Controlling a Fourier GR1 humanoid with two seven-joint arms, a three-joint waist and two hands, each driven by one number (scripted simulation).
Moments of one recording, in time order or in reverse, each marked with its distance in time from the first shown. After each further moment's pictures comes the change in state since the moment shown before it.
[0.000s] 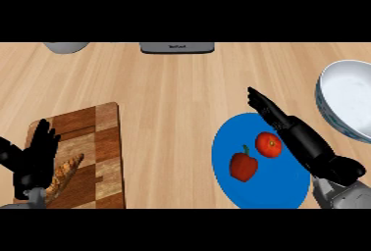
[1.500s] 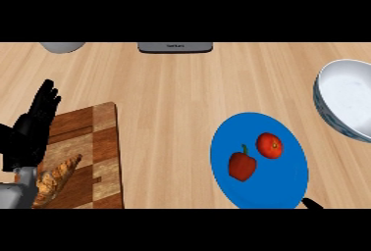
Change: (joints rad) left arm -0.130 0.122 -0.078 -0.135 -0.159 -0.141 -0.066; right arm 0.646 0.130 -0.123 -0.584 1.140 -0.589 0.701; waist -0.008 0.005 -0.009
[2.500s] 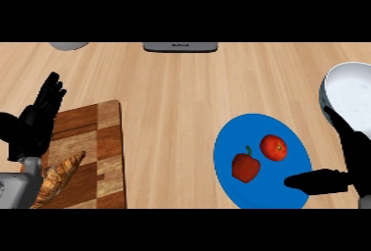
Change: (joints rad) left arm -0.064 -0.029 0.024 0.053 -0.027 -0.049 0.004; right arm -0.495 -0.070 -0.088 0.268 -0.404 0.652 0.313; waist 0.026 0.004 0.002
